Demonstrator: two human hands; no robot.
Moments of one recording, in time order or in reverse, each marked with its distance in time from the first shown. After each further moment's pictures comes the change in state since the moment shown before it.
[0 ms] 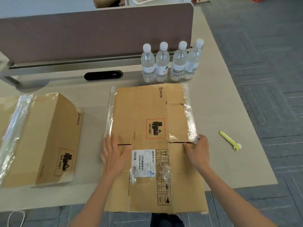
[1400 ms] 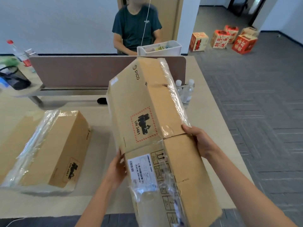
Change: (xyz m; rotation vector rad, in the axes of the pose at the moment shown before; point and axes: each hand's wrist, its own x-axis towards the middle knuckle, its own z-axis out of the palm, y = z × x) left_hand -0.035 0.043 -0.056 -1.445 -0.365 -0.230; right_hand -0.016 -0.131 -0.138 0.808 -0.745 -0.029
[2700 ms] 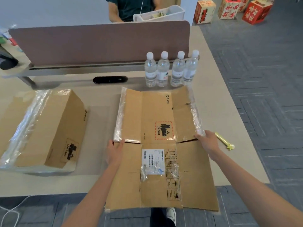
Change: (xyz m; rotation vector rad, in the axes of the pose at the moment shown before) left_hand 0.035 -0.040 -0.022 0.831 0.632 0.179; right_hand 0.045 0.144 -0.085 -0.499 0.602 0.055
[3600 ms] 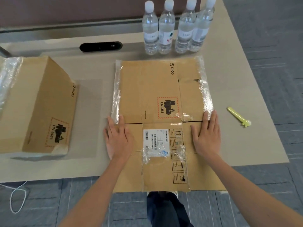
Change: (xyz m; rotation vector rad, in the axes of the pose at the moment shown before) left_hand -0.013 -0.052 0.033 0.719 0.066 0.478; right_hand -0.016 0.084 0.067 -0.826 0.280 -0.376
